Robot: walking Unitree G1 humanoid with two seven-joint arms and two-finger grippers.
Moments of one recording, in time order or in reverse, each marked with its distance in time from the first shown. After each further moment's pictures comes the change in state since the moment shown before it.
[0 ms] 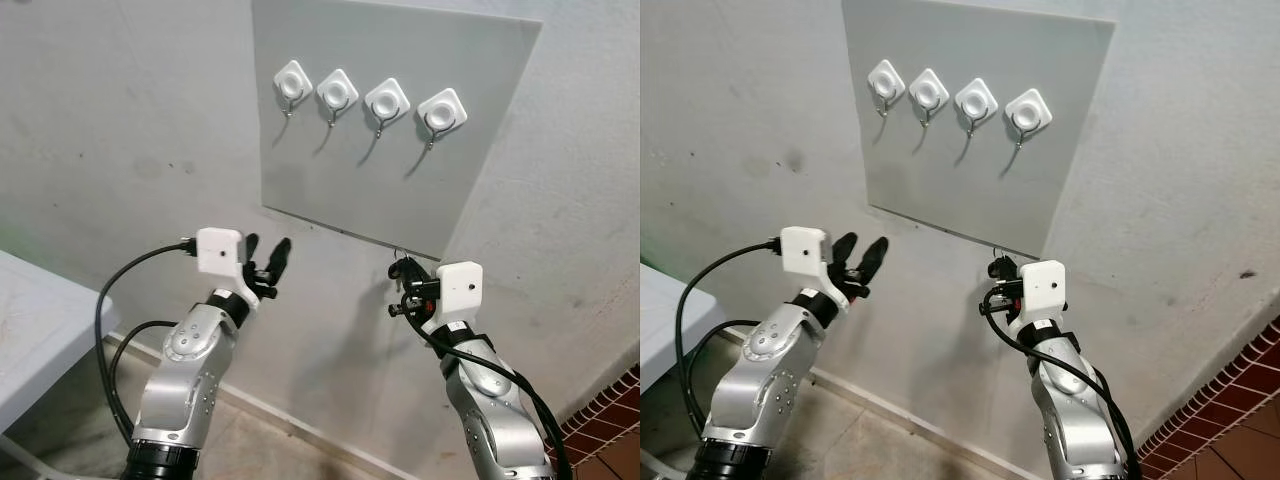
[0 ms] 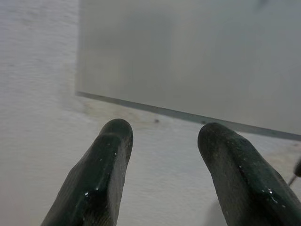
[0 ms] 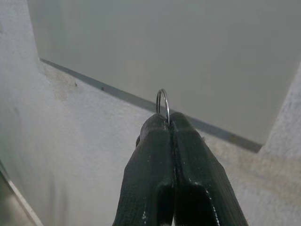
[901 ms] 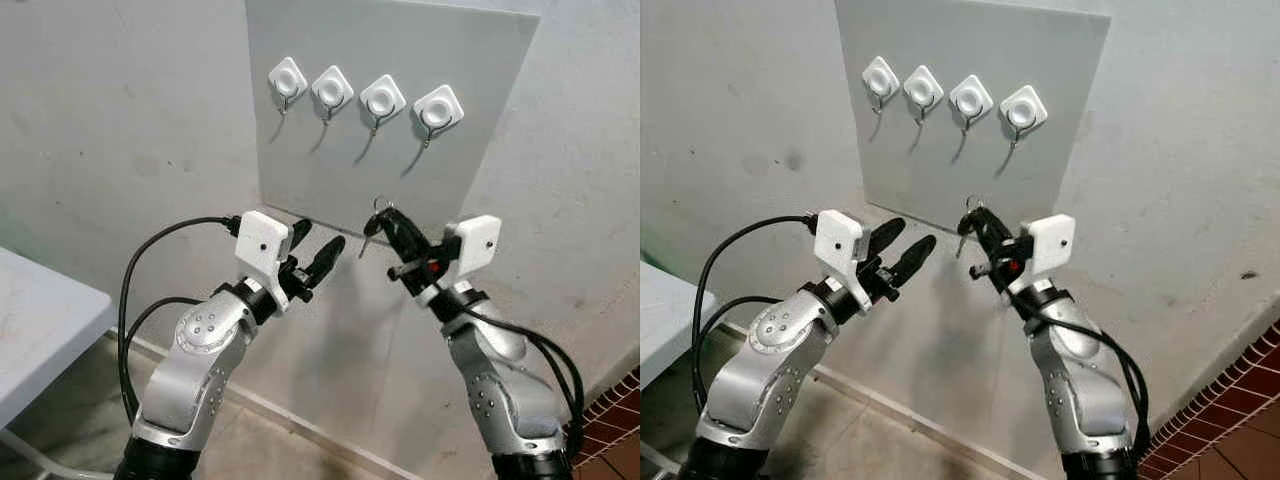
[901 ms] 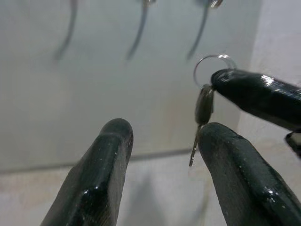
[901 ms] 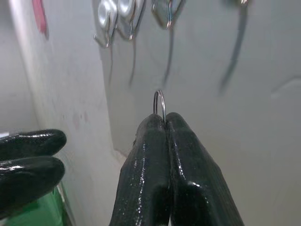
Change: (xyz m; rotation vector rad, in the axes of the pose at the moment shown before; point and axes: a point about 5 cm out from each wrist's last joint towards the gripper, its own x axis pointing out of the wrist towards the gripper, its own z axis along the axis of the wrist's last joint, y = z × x) left arm 0.000 -0.040 0.039 0.150 -0.081 -0.310; right arm 0.015 0.012 0.064 0.197 -0.233 0.235
